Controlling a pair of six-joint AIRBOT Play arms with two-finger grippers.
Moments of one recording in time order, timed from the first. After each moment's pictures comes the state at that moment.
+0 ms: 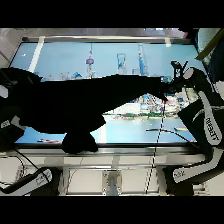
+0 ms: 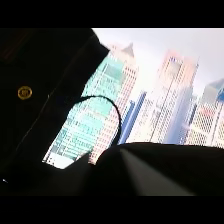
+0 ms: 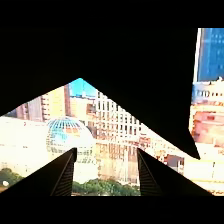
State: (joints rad) left arm 0.31 -1.18 1.07 1.52 -0.54 -1.67; right arm -0.12 -1.62 1.44 -1.29 1.09 1.38
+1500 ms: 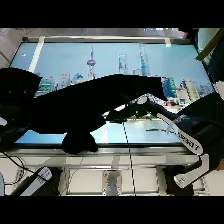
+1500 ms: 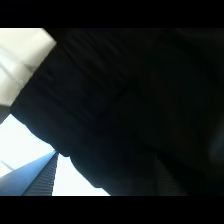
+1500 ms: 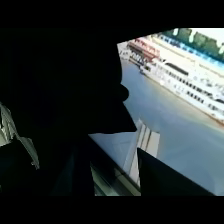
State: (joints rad) left arm 0.60 -1.05 0.63 1.41 -0.80 -1.66; right arm 0.44 -1.70 1.04 -0.39 0.99 1.12
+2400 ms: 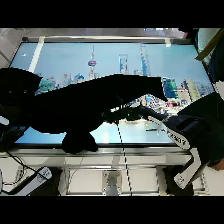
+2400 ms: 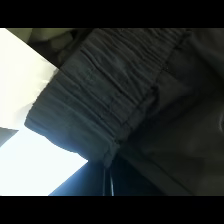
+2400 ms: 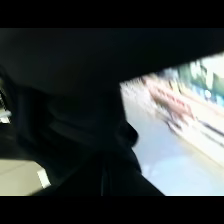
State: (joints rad) left arm 0.60 -1.10 0.63 1.40 -0.69 -1.66; right arm 0.51 -1.81 1.06 -0.10 0.86 1.08
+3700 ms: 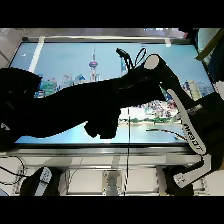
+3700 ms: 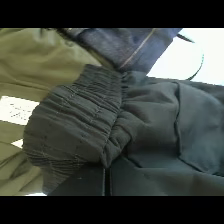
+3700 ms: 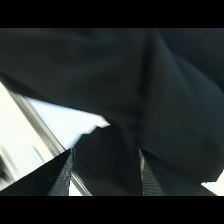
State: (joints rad) left arm 0.60 -0.79 0.80 1.54 -0.83 -1.58; right arm 0.36 -1.67 1.71 -0.91 1.31 1.34
